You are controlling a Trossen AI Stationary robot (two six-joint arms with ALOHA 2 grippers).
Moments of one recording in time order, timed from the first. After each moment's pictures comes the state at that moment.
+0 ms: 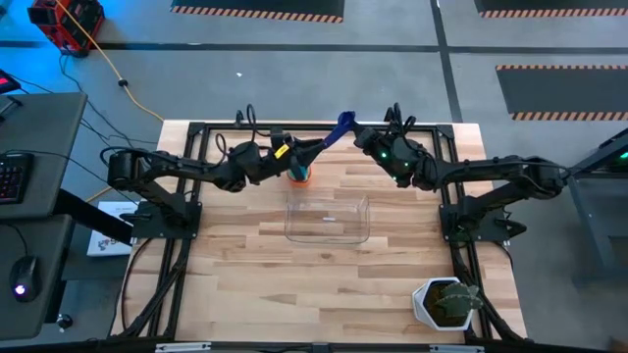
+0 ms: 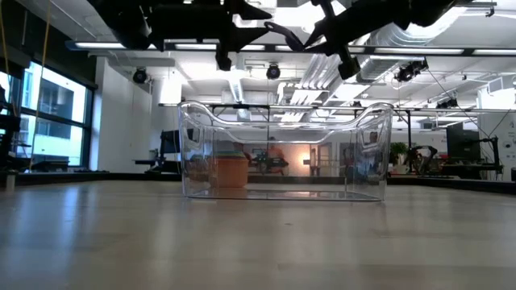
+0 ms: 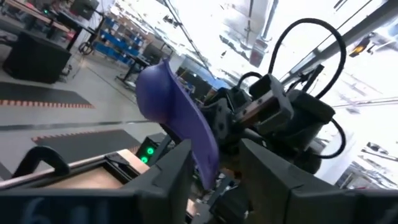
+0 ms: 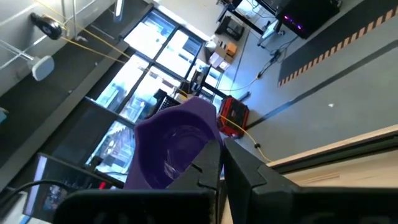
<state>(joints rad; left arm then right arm) 0.19 1.52 0.80 0.98 -0.17 -0.56 -0.18 1.30 0.80 0.52 0.70 1.01</state>
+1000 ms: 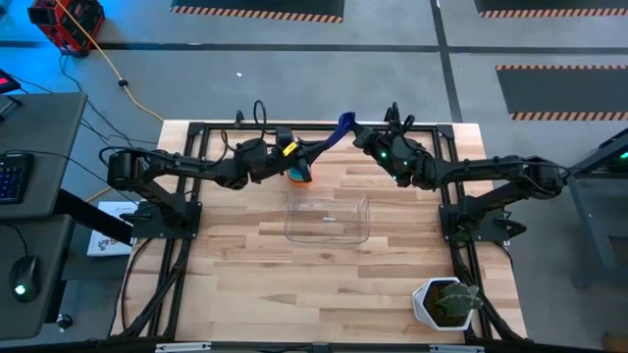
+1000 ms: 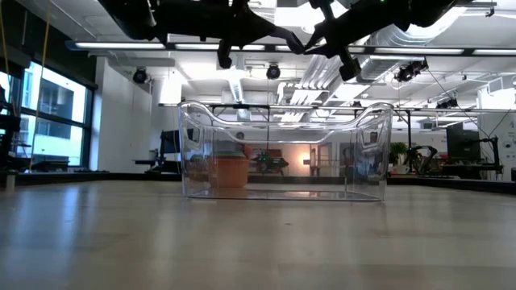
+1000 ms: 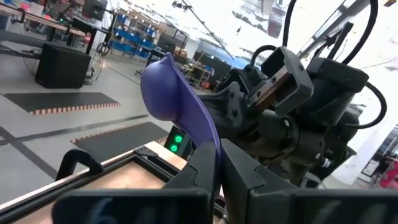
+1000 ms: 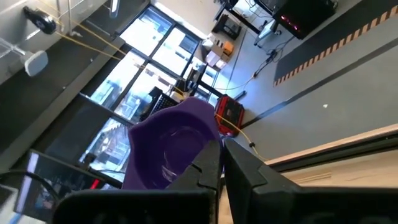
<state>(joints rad) 0.19 1.52 0.87 0.80 -0.20 -0.41 -0.18 1.30 0.80 0.50 0.69 1.01</state>
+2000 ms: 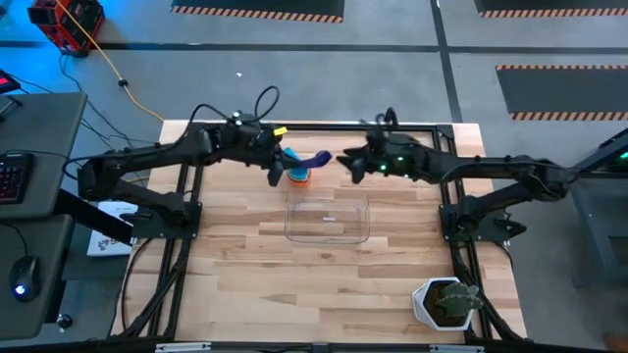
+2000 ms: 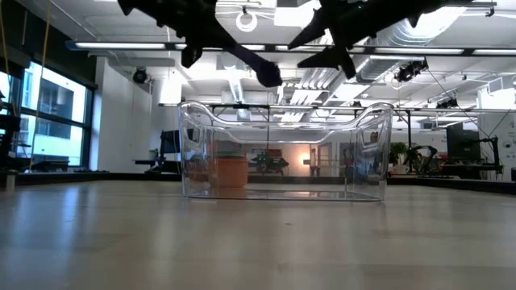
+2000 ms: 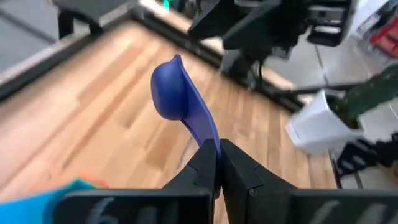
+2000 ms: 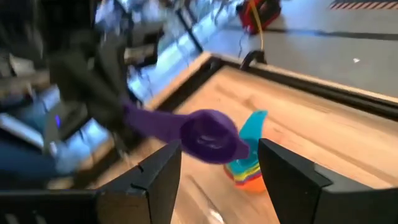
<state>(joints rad) 0.35 1.25 1.02 -0.23 0.25 -0.33 -0.22 1.22 0.84 0.10 0.15 0.60</state>
